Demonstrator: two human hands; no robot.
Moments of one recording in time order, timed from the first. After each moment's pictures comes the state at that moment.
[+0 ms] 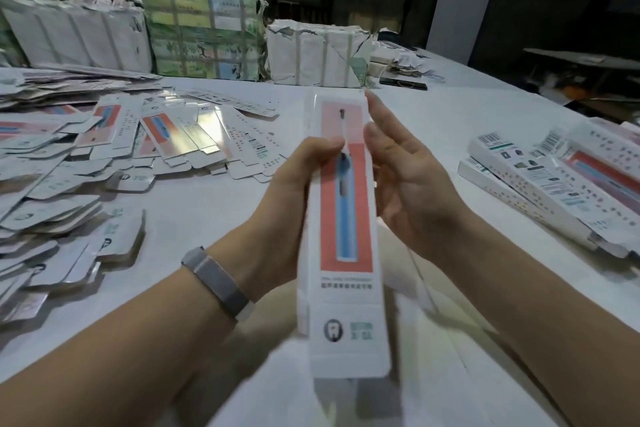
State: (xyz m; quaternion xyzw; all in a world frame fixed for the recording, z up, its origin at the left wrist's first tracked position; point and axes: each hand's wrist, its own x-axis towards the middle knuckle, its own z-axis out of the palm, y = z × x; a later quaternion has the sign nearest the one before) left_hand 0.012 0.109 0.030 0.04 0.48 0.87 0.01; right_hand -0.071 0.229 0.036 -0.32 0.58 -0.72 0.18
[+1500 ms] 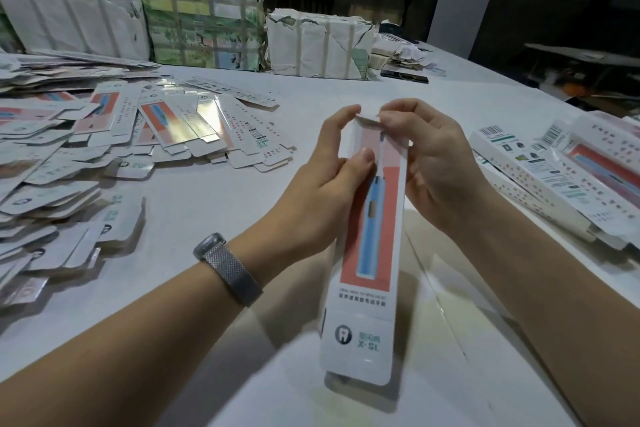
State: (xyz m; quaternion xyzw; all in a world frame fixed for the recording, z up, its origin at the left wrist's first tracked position) left_hand -0.003 0.109 0.011 0.09 0.78 0.59 -0.18; right_hand -0.092 0.238 0.043 -0.28 0.60 -0.75 0.10
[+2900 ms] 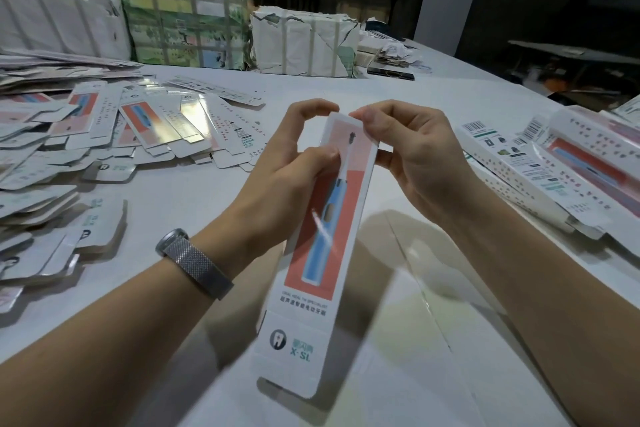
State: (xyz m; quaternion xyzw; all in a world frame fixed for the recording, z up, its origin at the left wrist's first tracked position) left_hand 0.000 0.095 0.018 0.10 0.74 0.64 -0.20; right_hand -0.094 0.243 0.044 -0.36 0.64 -0.67 0.05
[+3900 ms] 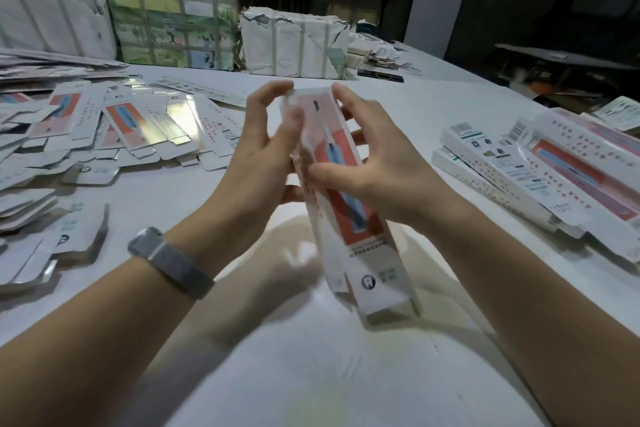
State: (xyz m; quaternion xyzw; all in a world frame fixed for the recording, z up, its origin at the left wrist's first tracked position) left_hand -0.008 0.095 0.025 0.04 0.67 0.71 -0.21; right_hand -0.075 0.237 0.049 -0.38 0.82 -0.43 -0.03
